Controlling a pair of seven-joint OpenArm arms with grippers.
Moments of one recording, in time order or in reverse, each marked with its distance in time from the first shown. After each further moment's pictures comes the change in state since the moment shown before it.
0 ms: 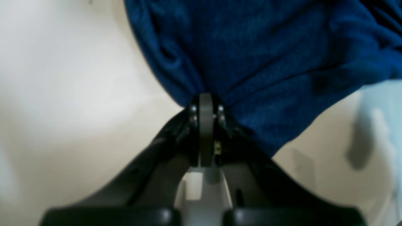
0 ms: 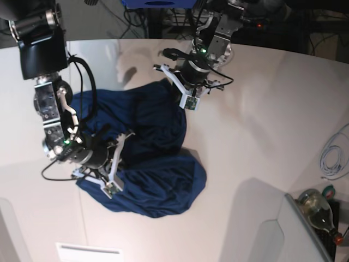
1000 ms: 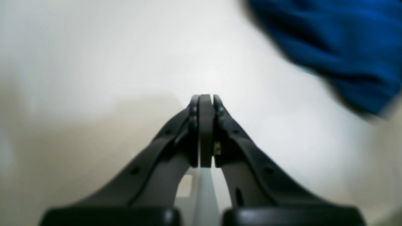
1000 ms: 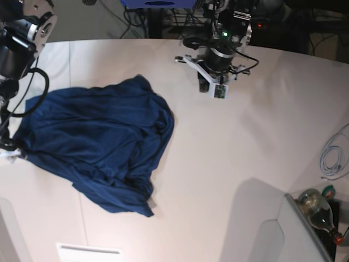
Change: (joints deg) left arm 9.4 -0.8 -9.5 14.1 0.5 0.7 4.0; right arm -0.2 1.9 44.9 -11.4 0.1 -24.7 2.6
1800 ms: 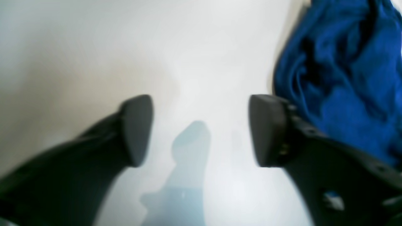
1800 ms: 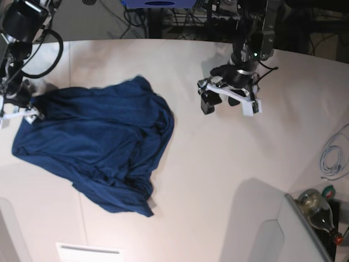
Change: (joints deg) left arm -6.5 -3.2 -5.7 -4.8 -30.4 0.0 -0.3; right arm -11.6 -4.0 4.0 -4.1 15.4 11.8 -1.7
